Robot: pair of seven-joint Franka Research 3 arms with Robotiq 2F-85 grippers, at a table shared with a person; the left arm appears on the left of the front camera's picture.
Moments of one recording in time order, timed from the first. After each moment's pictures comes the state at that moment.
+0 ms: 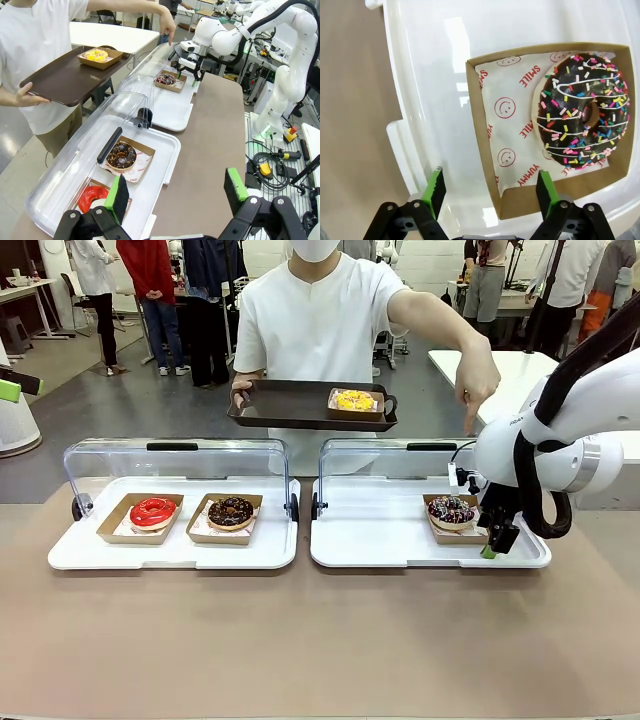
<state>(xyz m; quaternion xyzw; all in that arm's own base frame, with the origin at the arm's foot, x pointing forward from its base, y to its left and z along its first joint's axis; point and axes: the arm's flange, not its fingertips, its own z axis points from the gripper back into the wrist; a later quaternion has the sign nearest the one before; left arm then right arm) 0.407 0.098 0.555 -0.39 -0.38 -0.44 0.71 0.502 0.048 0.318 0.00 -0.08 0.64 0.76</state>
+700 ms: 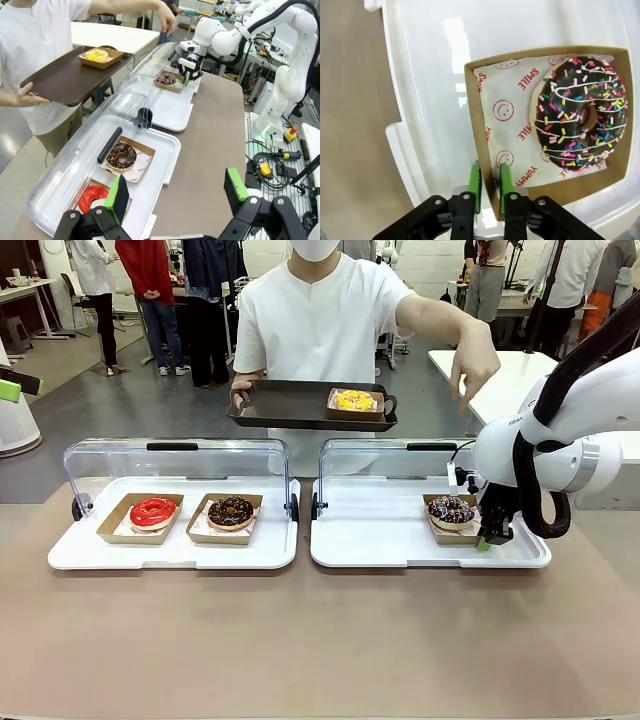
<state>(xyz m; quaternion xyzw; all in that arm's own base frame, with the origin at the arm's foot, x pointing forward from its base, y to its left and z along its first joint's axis) 0.407 0.098 0.555 -0.39 -0.38 -0.44 0.71 0.503 0.049 0.319 -0.01 -0.08 0.64 0.76</state>
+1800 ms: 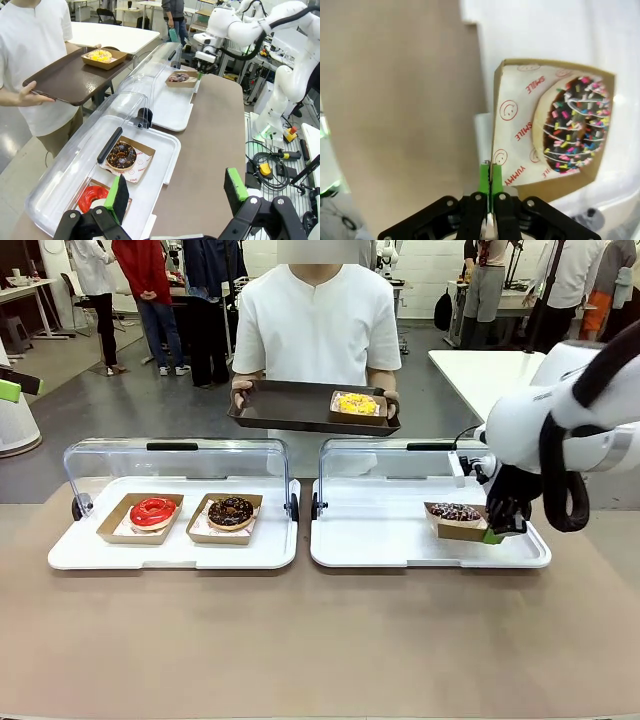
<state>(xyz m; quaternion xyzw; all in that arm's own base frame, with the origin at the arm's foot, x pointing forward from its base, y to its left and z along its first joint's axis) 0.407 0.097 0.555 -0.39 -0.38 -0.44 0.71 0.436 0.071 0.391 0.01 -0.05 0.69 0.72</state>
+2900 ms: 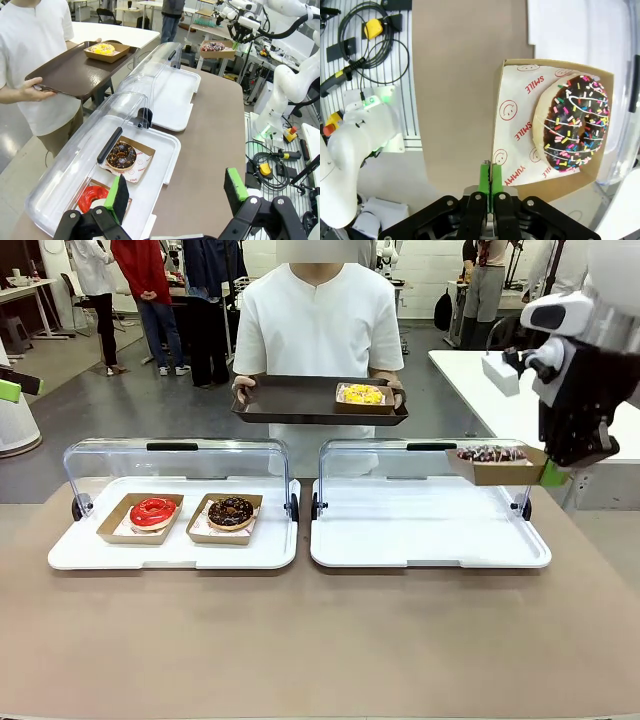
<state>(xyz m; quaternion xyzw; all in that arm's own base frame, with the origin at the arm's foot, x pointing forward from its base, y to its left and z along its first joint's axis) 0.407 0.097 0.555 -0.39 -0.38 -0.44 0.71 0.336 0.094 0.585 -0.03 -0.03 0.71 0.70</state>
